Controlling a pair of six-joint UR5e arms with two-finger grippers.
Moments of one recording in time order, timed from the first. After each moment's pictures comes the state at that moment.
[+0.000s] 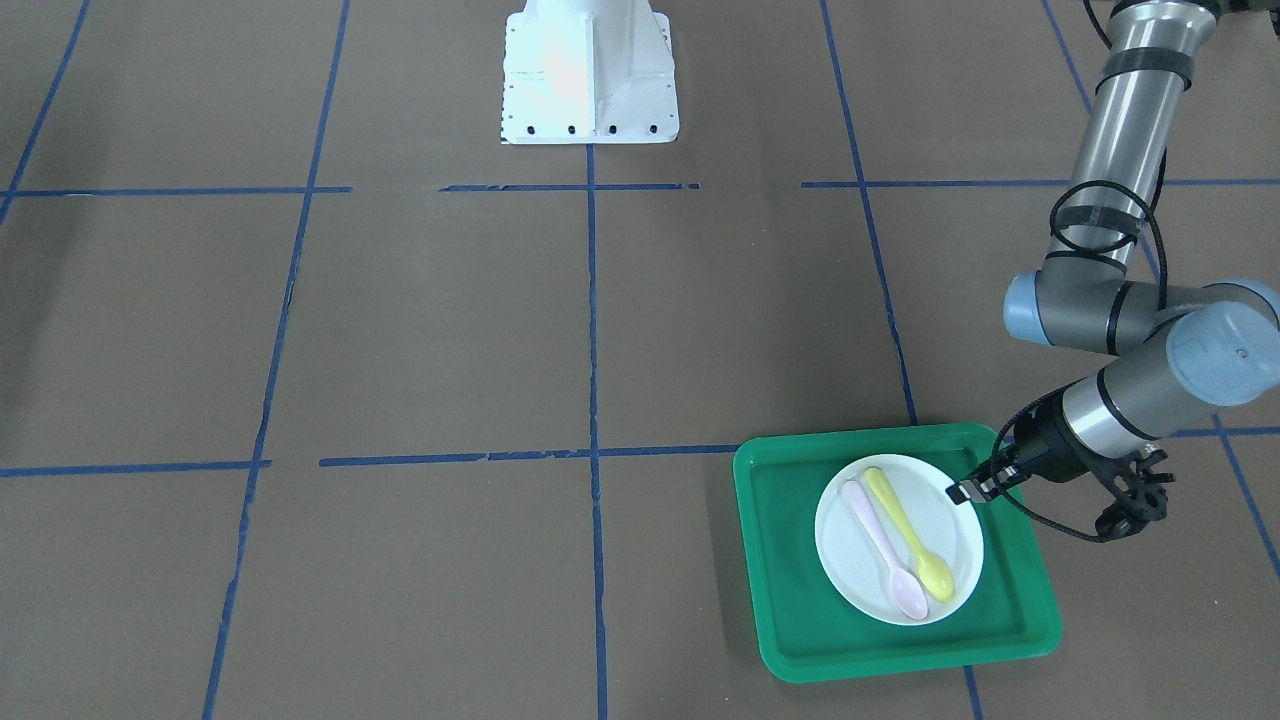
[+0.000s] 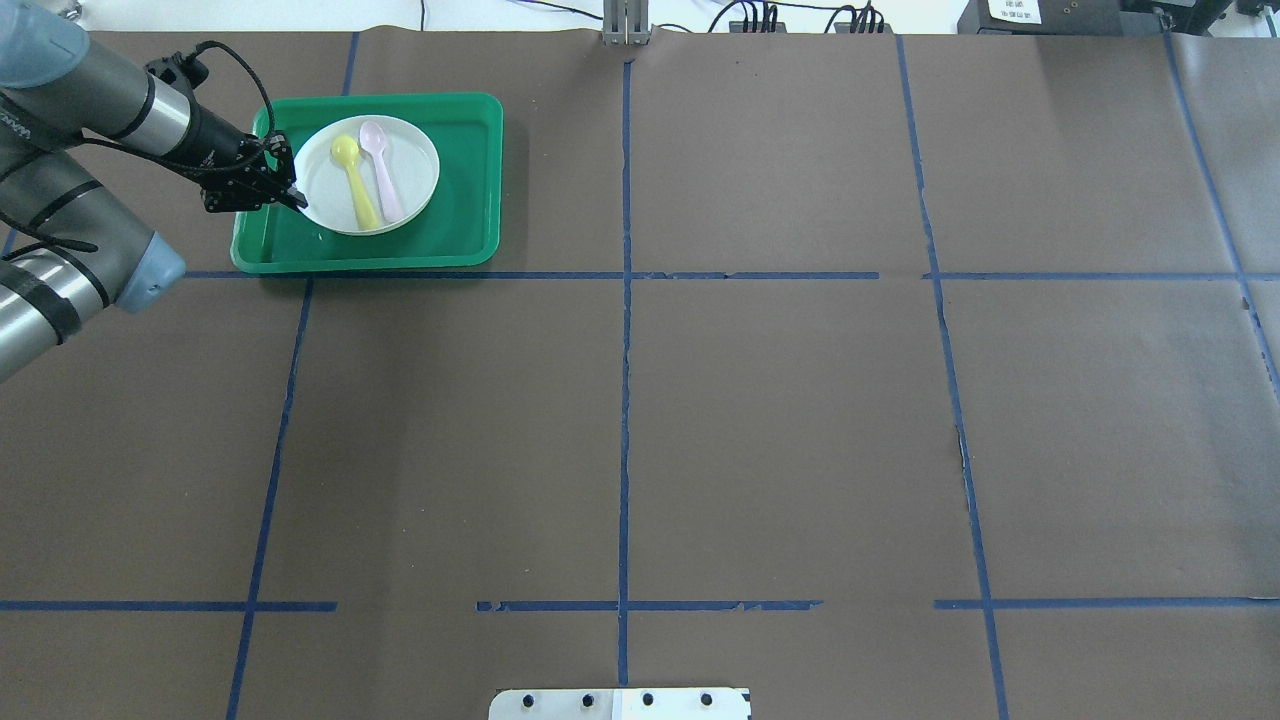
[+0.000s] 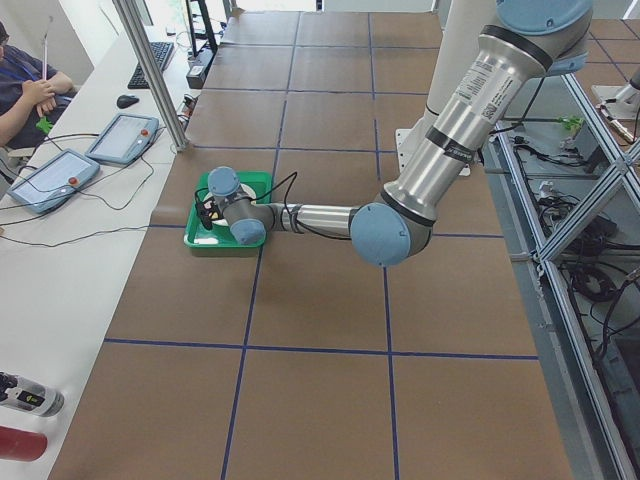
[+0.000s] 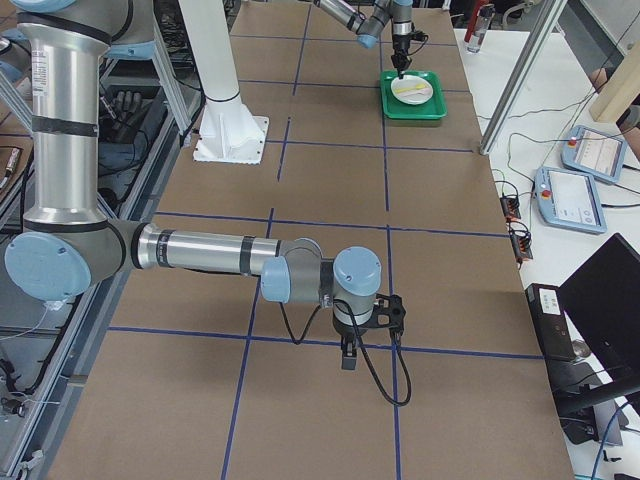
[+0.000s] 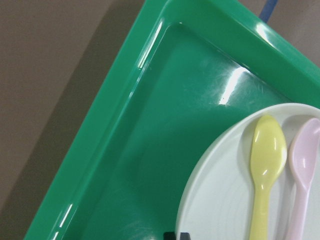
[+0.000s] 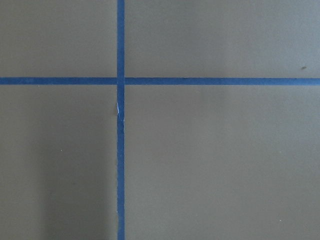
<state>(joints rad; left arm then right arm) -1.04 -2.13 -0.99 -2.52 -2.34 -1.49 1.58 -1.65 1.61 -1.51 2.28 0.03</state>
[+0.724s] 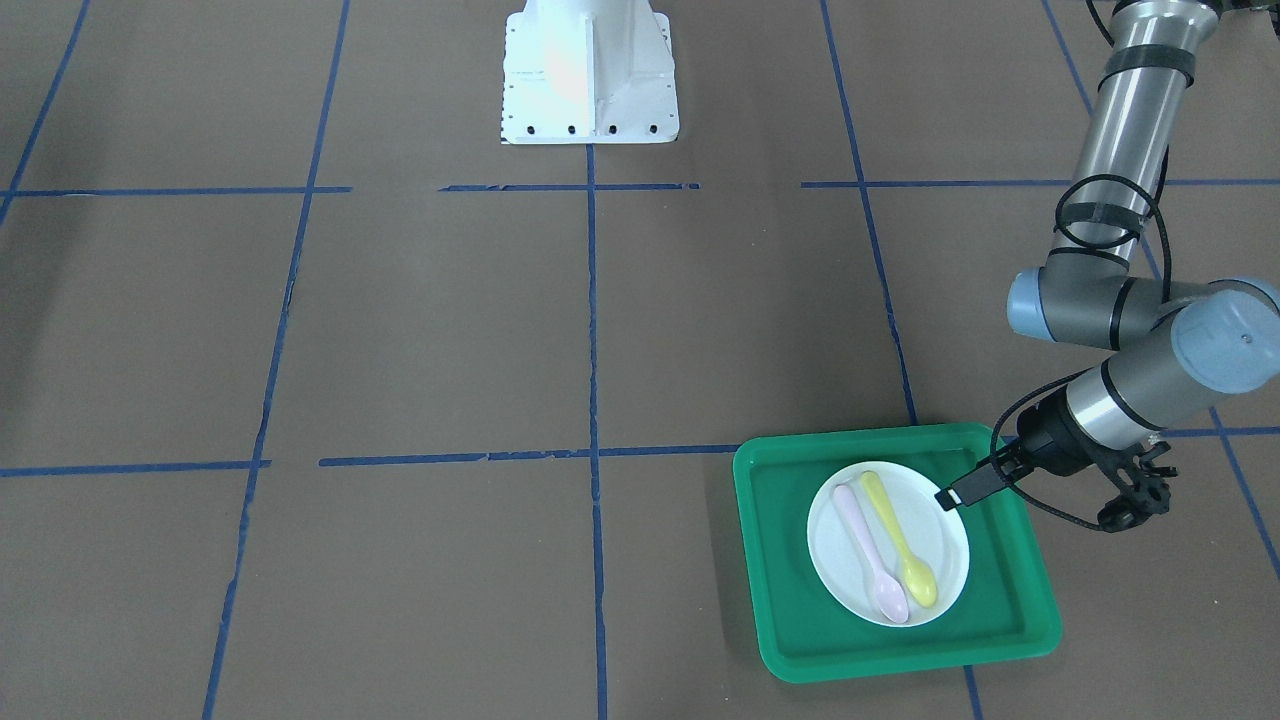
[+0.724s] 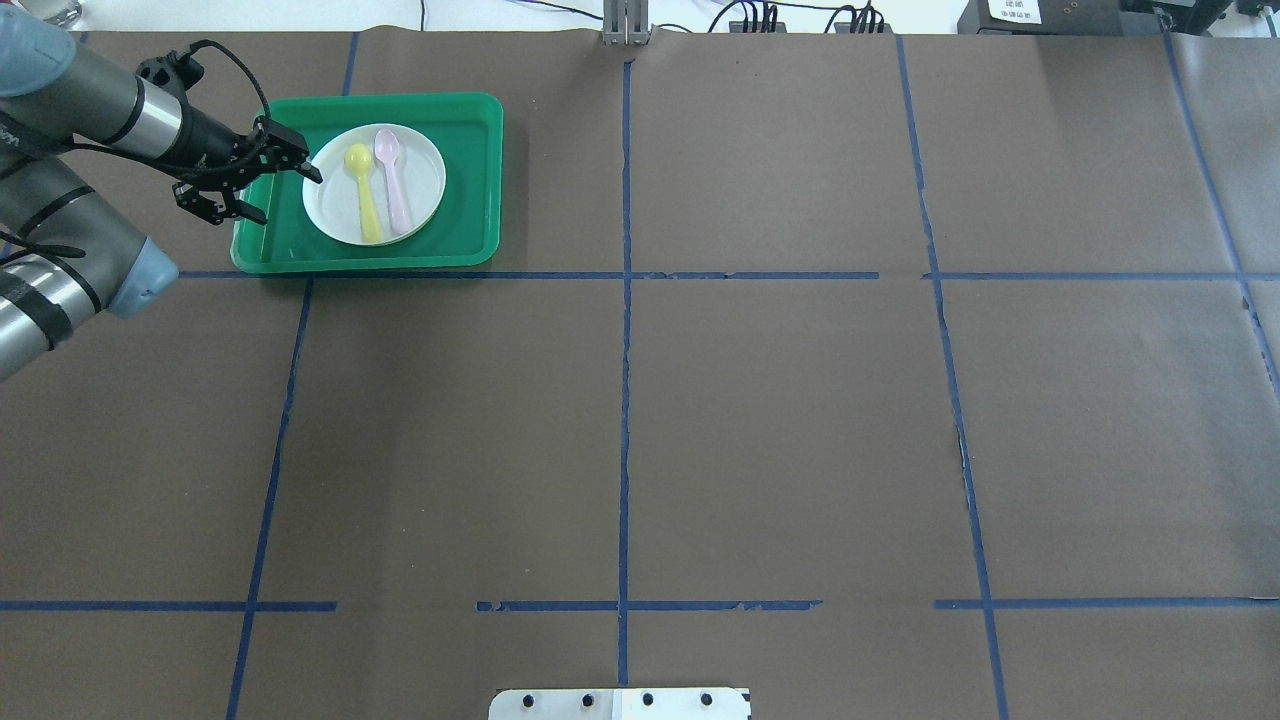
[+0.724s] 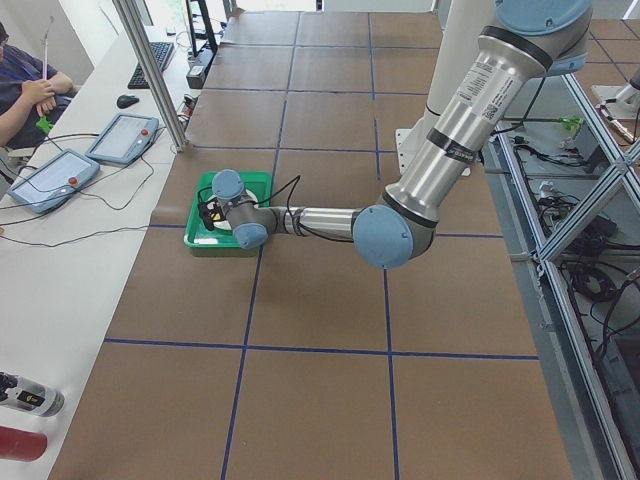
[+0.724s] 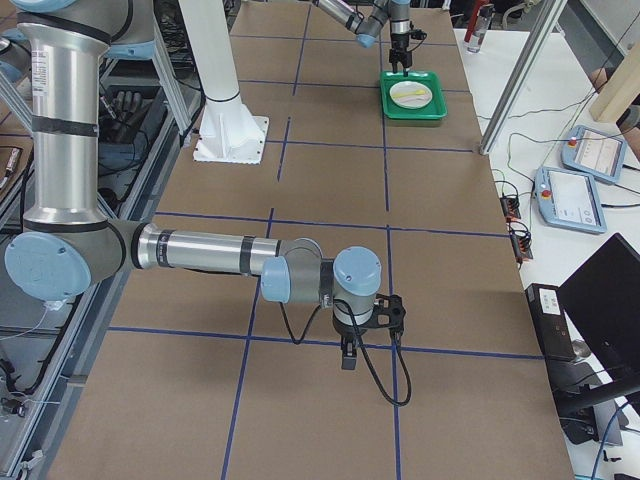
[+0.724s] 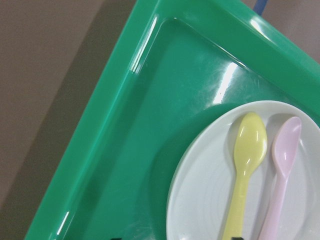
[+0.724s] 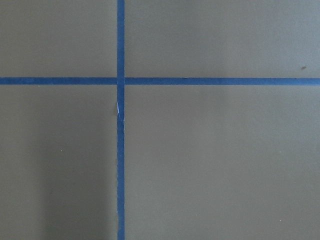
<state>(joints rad) -1.05 -2.11 -1.03 -2.56 -2.34 -1.45 1.58 -1.65 1.61 -1.51 2.28 0.03</state>
